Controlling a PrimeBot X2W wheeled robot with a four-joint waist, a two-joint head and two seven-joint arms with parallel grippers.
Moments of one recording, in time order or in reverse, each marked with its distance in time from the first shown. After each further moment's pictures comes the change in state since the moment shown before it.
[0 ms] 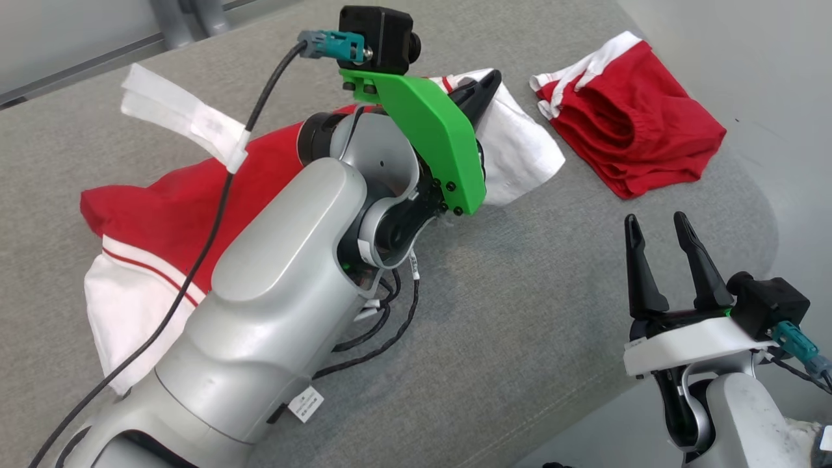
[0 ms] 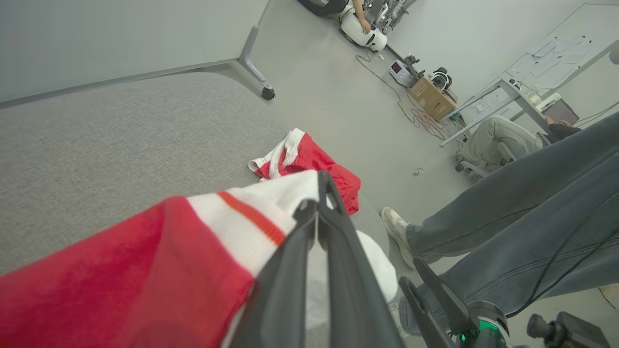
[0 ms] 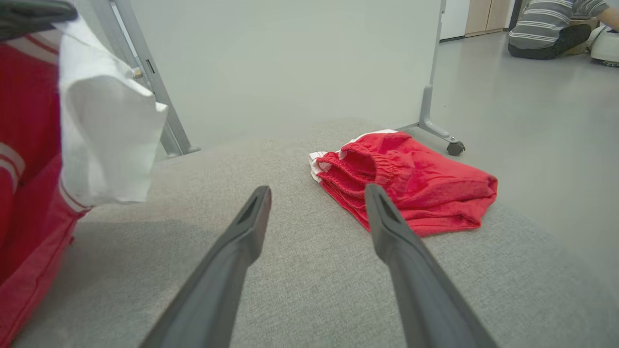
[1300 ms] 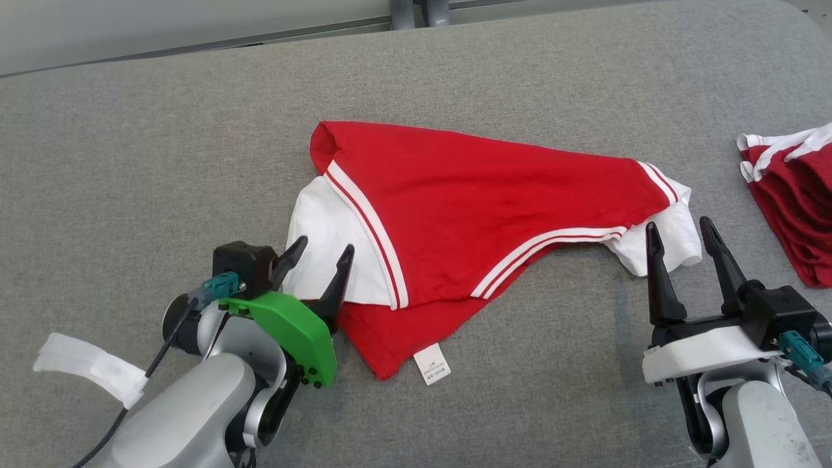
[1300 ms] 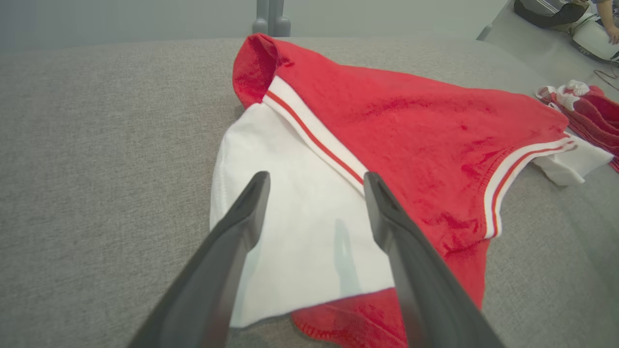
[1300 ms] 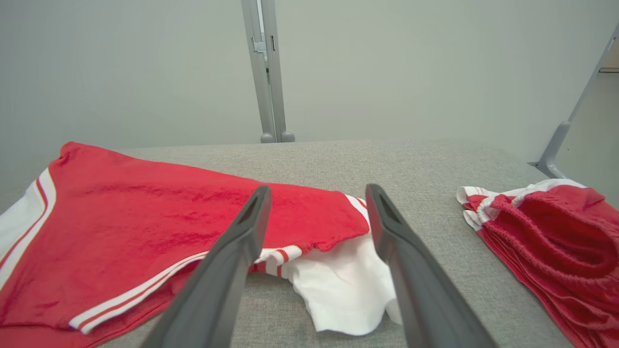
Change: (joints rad) left arm 0.377 0.400 -0.185 -0.096 0.086 0.067 -0.417; right arm 0.034 0.001 -0.071 -0.027 -0.173 0.000 0.000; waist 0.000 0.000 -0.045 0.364
